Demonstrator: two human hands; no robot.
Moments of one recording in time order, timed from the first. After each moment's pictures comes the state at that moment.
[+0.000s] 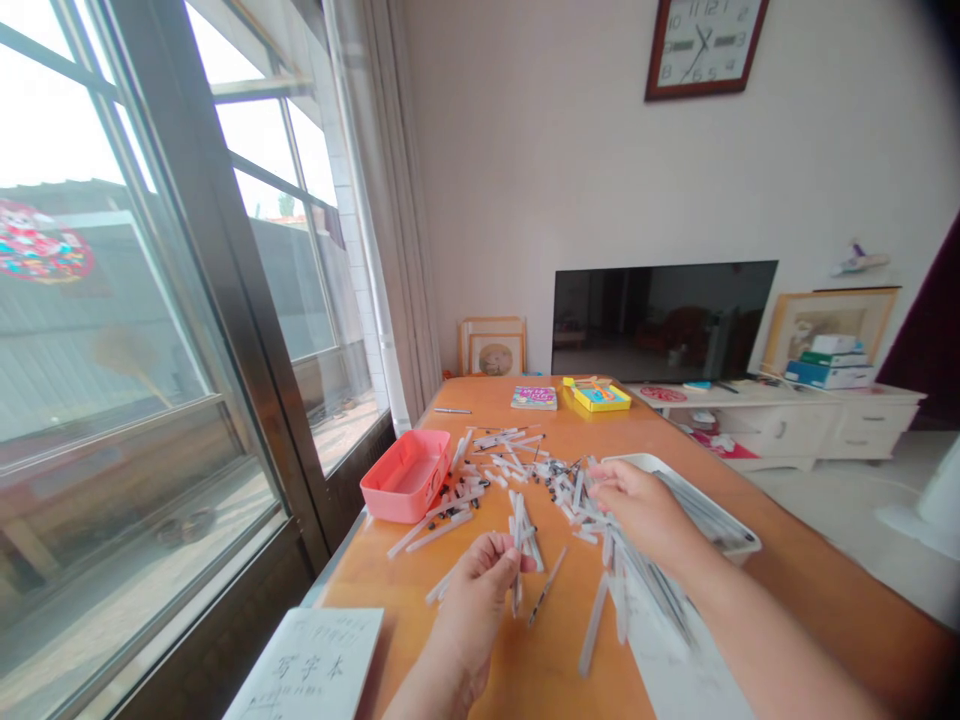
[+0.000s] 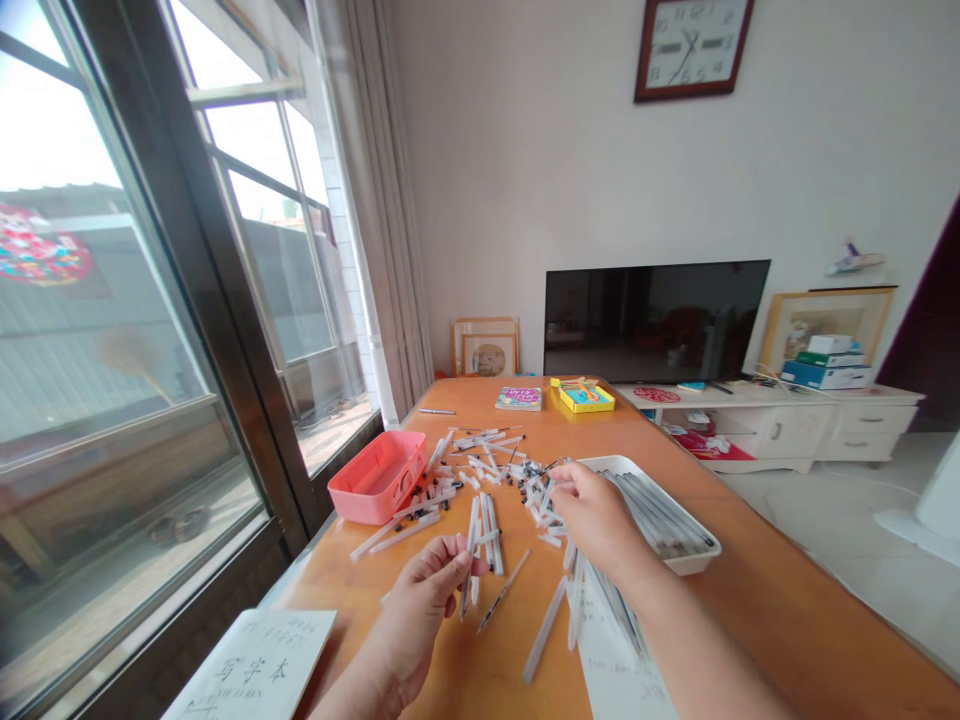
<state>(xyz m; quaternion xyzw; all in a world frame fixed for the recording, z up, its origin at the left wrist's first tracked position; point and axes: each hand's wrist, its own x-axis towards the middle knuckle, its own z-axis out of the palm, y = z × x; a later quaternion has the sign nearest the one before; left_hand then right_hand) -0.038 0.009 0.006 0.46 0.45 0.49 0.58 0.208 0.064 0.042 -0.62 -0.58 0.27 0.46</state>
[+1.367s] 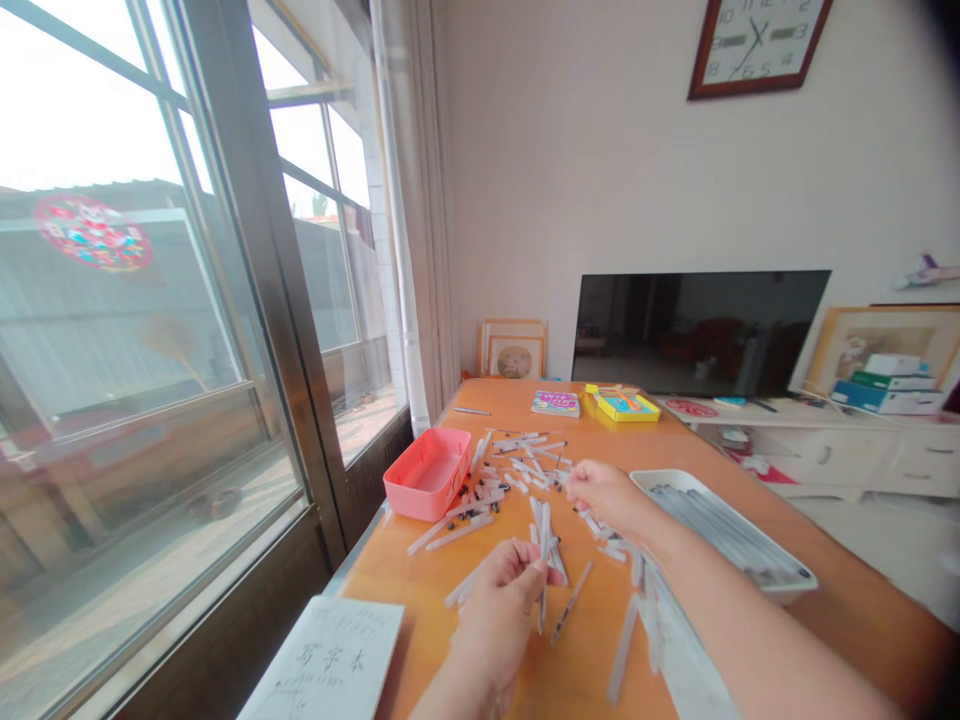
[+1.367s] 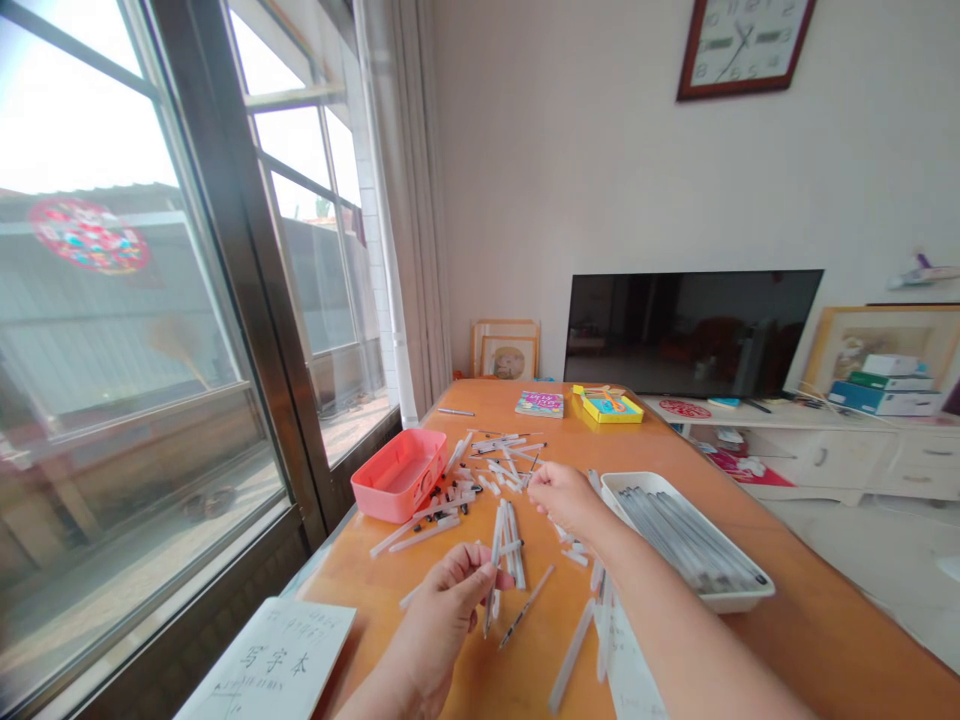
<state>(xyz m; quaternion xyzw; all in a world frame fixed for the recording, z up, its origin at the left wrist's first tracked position) -0.038 0.008 0.006 0.45 0.46 0.48 0.60 0.161 0.123 0.036 -0.63 -0.67 0.27 0.30</state>
